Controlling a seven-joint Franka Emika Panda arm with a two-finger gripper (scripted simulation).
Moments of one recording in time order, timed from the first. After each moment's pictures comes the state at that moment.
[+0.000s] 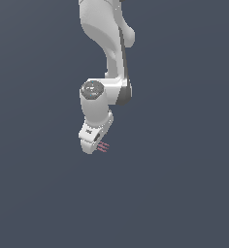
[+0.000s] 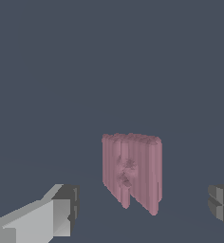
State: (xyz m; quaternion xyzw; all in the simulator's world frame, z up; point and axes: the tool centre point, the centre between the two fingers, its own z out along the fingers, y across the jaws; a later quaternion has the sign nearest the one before) arm -0.007 -0.065 0.097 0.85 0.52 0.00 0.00
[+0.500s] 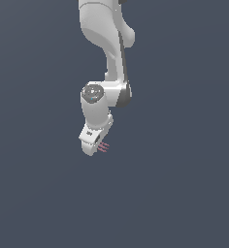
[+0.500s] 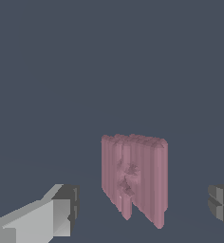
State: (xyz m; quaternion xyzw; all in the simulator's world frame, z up) arm -0.007 -0.065 0.084 0.85 0.53 0.00 0.00
